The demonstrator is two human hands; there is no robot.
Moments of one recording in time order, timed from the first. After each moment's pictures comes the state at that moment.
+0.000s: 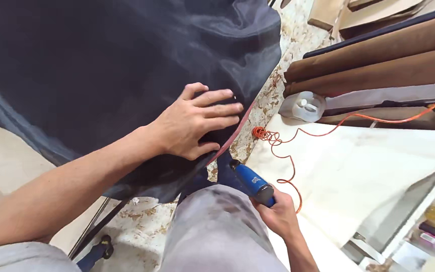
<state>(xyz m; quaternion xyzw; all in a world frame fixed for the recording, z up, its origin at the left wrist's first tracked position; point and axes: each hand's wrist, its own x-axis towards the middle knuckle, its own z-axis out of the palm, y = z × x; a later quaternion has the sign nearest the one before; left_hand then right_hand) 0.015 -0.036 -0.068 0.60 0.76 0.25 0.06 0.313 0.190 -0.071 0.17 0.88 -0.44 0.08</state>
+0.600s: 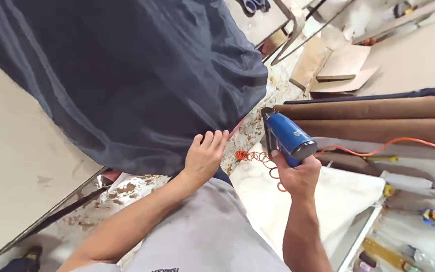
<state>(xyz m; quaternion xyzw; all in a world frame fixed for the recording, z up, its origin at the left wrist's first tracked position) 0.151 0.018 -0.080 0.25 0.95 0.13 -0.08 0.186 0.253 0.007 0.07 0.93 -0.33 -0.12</state>
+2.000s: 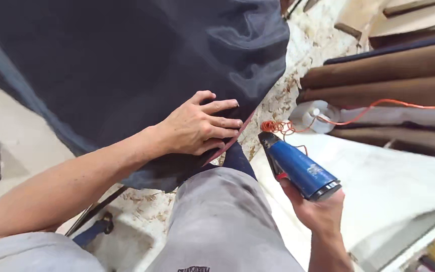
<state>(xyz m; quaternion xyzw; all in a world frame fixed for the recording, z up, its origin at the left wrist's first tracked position) 0.017 -0.019 -0.069 0.60 0.77 0.22 0.09 0.228 0.265 -0.023 0.09 0.88 -0.46 -0.03</state>
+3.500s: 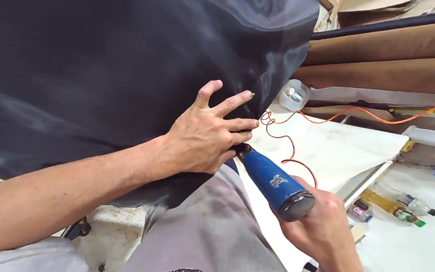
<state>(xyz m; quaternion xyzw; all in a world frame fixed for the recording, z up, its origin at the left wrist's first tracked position) 0.018 -0.009 -0.082 0.56 0.77 0.26 0.12 0.186 0.194 0.043 0.07 0.96 -0.20 0.17</state>
